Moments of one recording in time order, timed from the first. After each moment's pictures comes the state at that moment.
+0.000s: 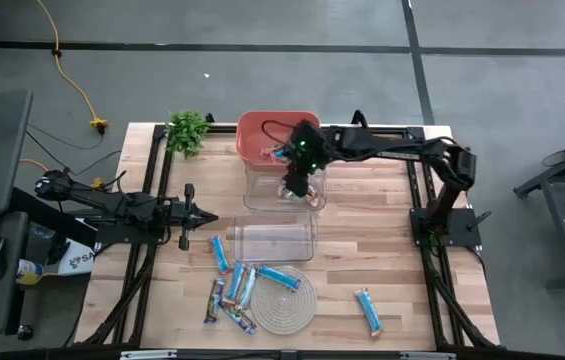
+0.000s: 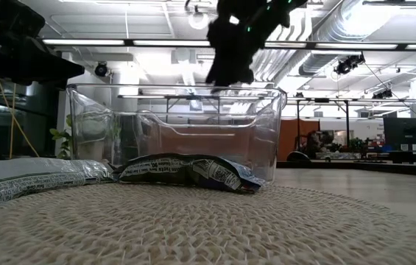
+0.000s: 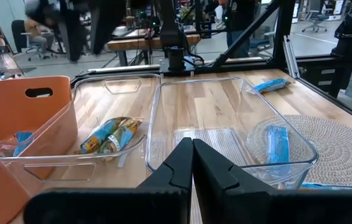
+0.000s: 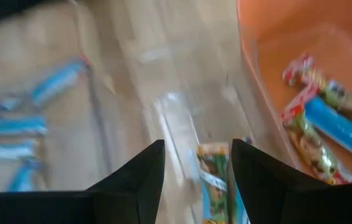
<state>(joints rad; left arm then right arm) -0.29 0.16 0.01 0.06 -0.30 0.05 -0.29 1.76 1.49 -0.57 -0.19 0.12</state>
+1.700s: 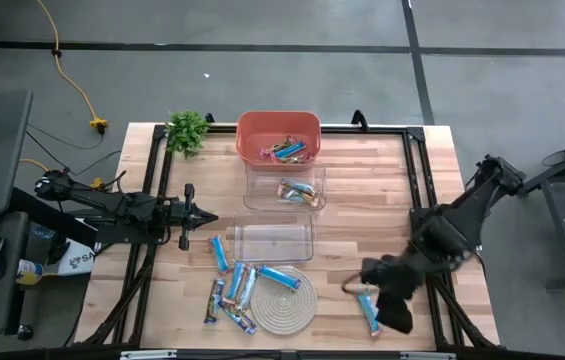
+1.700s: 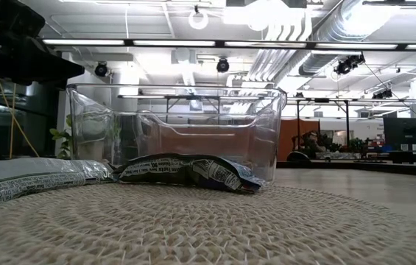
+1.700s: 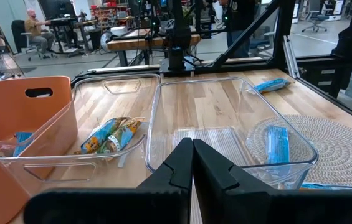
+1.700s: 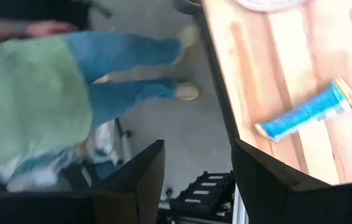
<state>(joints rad) -0.29 0.16 0.01 0.06 -0.30 0.05 0.71 1.44 1.49 -0.96 -0.23 1.18</state>
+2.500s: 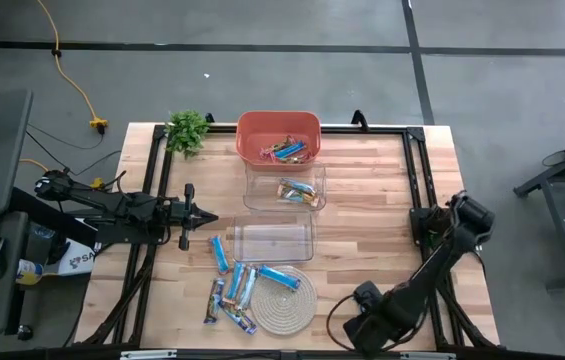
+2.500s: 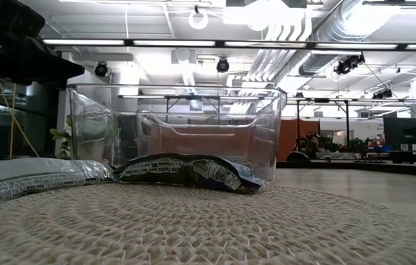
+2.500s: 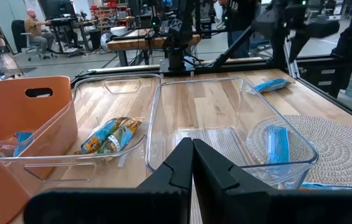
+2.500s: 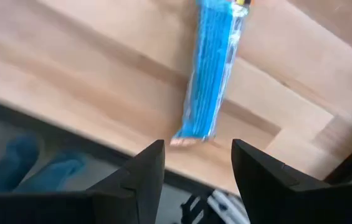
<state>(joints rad) -0.29 0.16 0.01 0.06 -0.30 0.05 0.84 1.89 1.49 -1.12 -0.11 1.94</state>
